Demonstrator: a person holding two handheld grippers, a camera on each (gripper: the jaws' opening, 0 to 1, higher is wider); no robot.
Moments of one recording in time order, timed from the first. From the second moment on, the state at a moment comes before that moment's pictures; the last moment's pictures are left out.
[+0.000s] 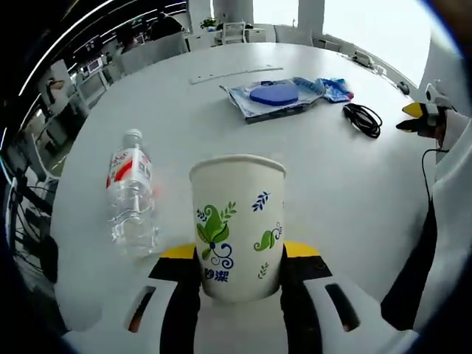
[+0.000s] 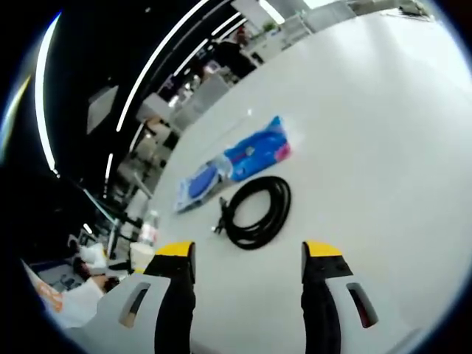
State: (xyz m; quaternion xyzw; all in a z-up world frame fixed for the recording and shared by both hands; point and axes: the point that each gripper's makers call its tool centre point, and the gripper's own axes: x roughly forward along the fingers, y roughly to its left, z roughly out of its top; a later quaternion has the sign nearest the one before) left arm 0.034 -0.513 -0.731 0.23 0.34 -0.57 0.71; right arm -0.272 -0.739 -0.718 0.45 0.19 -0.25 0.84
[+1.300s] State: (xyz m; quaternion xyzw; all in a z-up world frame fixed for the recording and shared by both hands) left arm -0.149 -0.648 -0.542 -0.08 0.17 -0.83 0.53; right arm -0.161 -0.660 -0.511 0.38 0.01 0.07 0.92
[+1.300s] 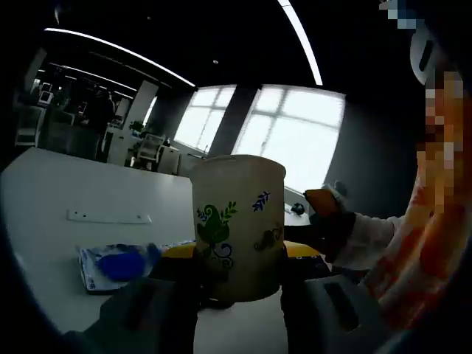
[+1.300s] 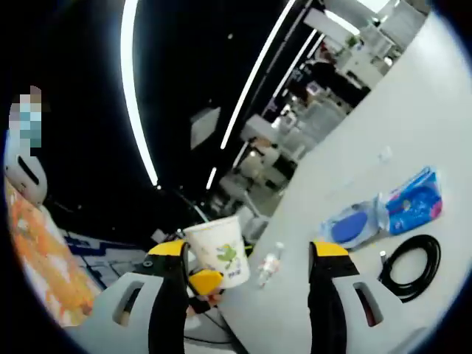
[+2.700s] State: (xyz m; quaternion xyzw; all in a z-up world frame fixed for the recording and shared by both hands) left arm -0.179 -0.614 -0.497 0.21 0.04 -0.90 0.39; right arm -0.155 -0.645 -0.569 -0.01 0.26 0.10 0.96
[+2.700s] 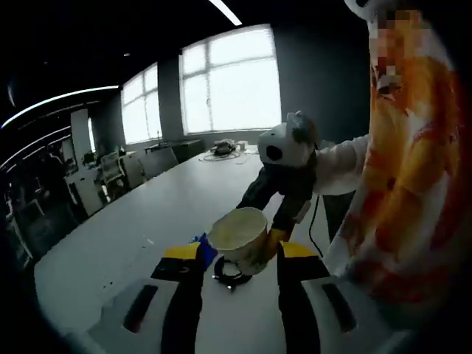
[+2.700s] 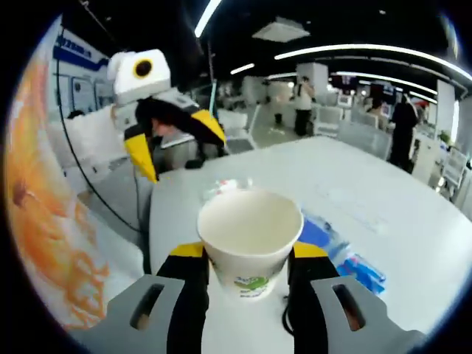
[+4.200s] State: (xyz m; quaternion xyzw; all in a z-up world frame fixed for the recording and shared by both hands) left arm -0.059 -0.608 -0.585 0.40 0.09 -0.75 0.51; right arm -0.213 -0.667 -0.640 0.10 0.37 -0.02 0.92
